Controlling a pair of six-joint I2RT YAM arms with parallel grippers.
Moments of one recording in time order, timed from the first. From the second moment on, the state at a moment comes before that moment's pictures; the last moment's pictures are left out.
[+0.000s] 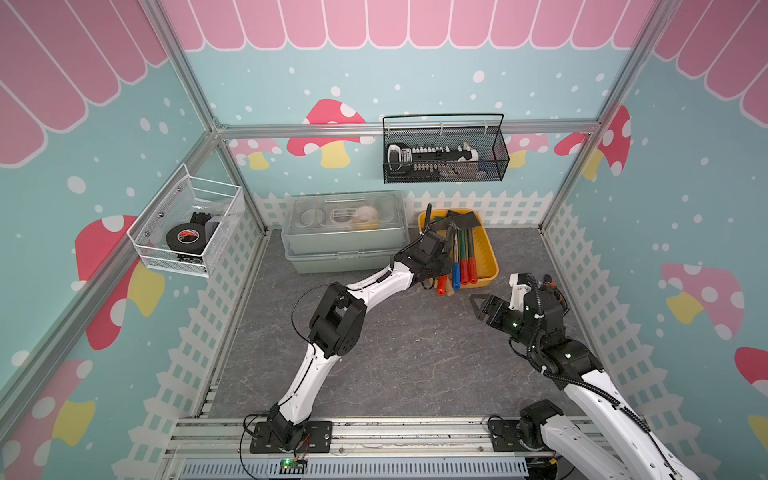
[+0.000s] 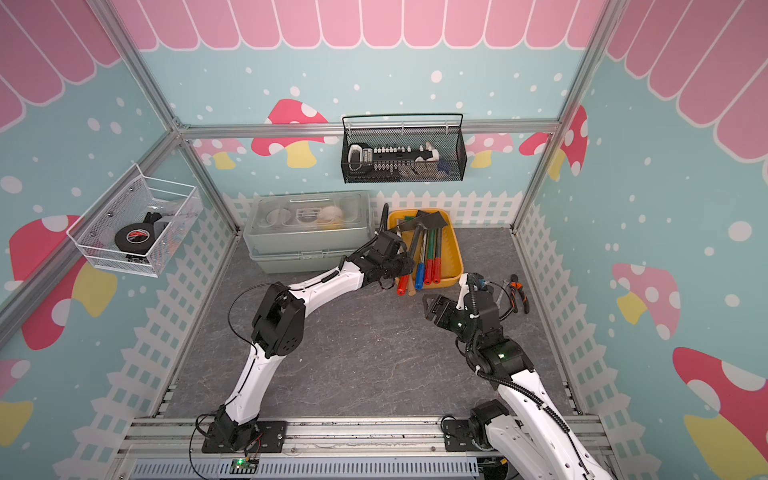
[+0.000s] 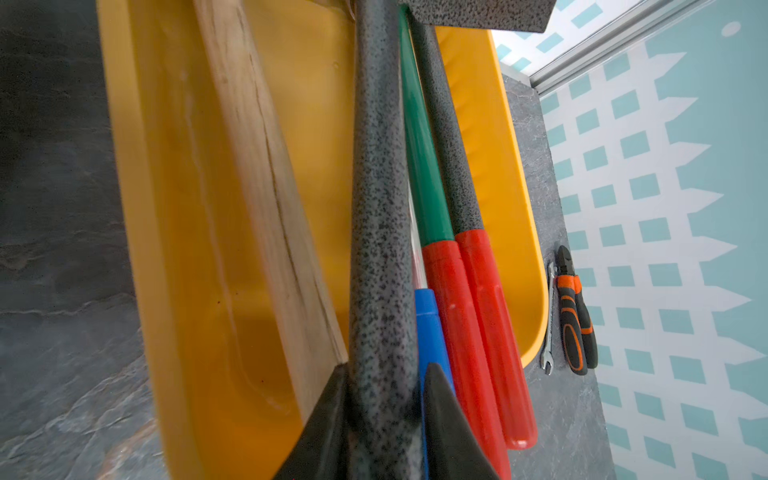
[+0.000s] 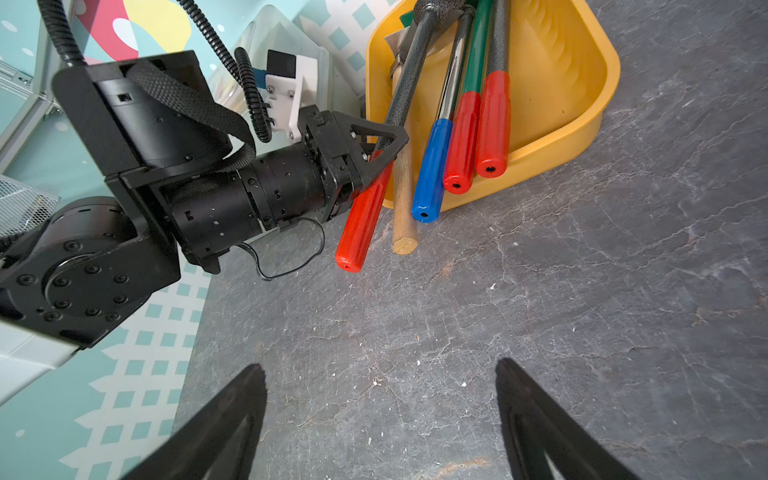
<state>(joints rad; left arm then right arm) -0.71 2.33 1.98 -0.32 0.05 -0.76 0.35 0.75 0.67 -0.41 -0.10 0.70</state>
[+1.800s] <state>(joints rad) -0.65 2.51 2.30 -0.56 0.05 -0.83 0.34 0.75 0.65 -0.41 -0.12 0.70</state>
